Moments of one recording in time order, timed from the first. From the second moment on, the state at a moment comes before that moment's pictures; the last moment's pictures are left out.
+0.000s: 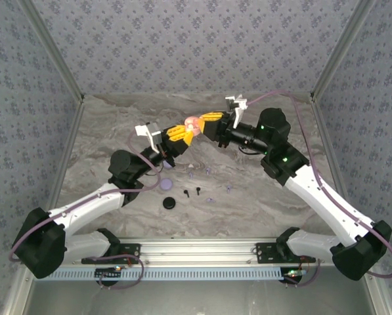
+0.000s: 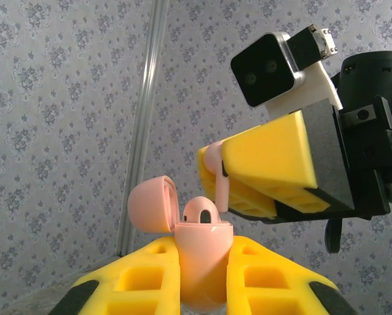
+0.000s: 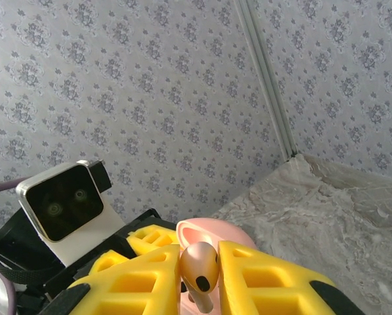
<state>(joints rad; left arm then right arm) -0.69 1.17 0.64 0.99 0.38 -0.37 0.62 1.15 1.15 0.03 -0.49 0.38</state>
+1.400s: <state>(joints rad) -0.69 1.17 0.64 1.00 0.39 -0.37 0.63 1.18 1.15 0.06 -0.51 0.48</state>
